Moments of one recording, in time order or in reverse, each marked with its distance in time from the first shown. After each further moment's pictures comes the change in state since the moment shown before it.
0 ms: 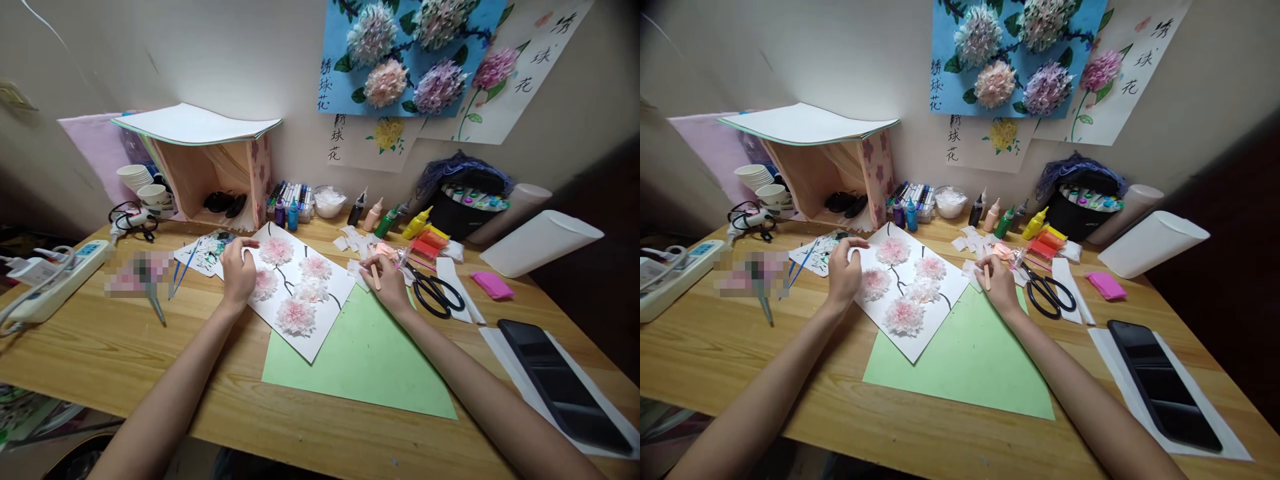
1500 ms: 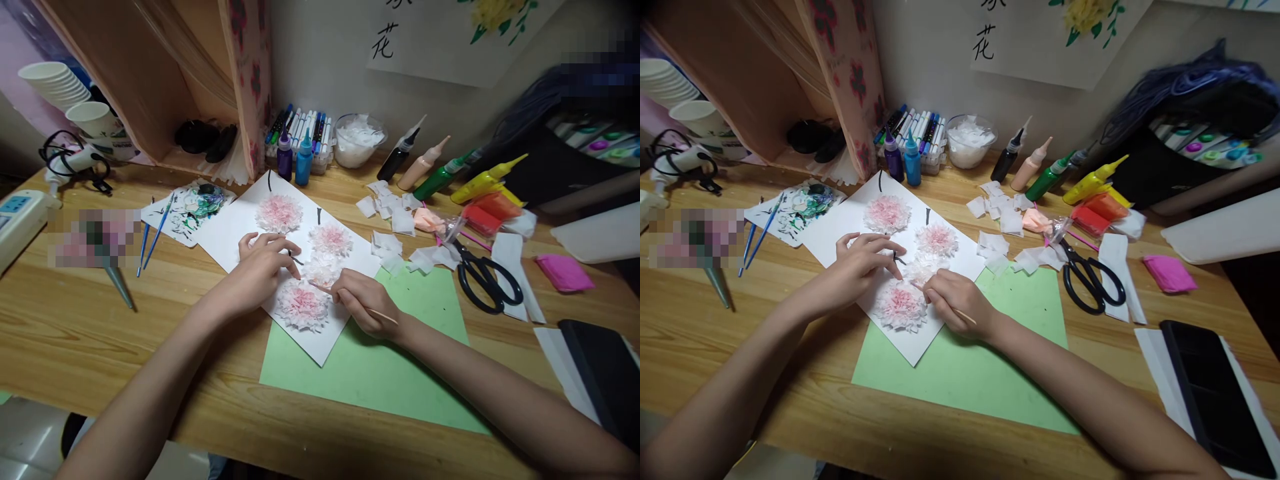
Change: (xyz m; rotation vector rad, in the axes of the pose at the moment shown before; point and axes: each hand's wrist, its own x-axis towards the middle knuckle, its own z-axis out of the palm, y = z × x) left_hand -0.012 0.023 -0.004 0.231 -1.026 0.154; right_hand -0.030 -0.075 0.040 0.277 -0.530 -0.539
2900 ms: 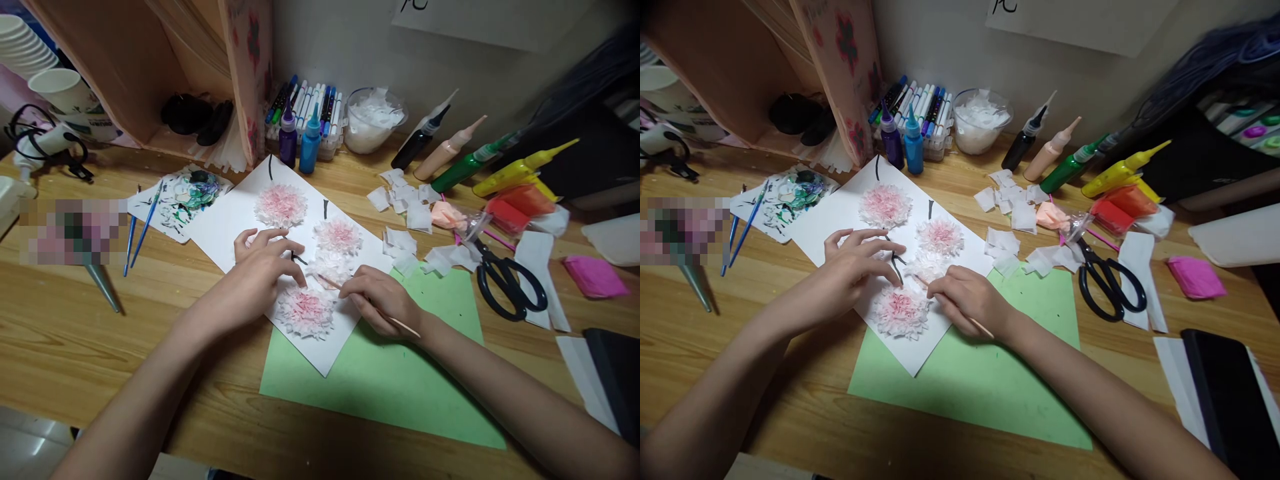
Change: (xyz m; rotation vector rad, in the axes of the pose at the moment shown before) left_hand -0.003 -0.002 0.000 0.037 -0.021 0.021; right_hand 0.002 0.012 -0.011 -0.139 -0.028 -0.087
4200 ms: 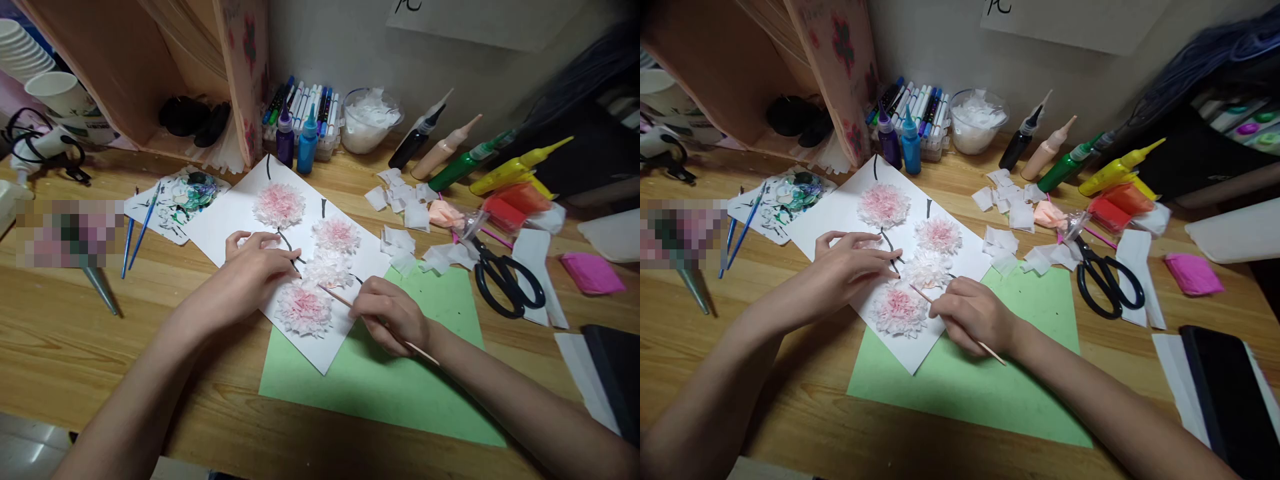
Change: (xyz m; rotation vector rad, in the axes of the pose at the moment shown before) left_hand -0.001 -0.012 0.002 0.024 0.065 0.071; right_hand -0.009 -0.010 -0.004 0.003 0.040 -0.080
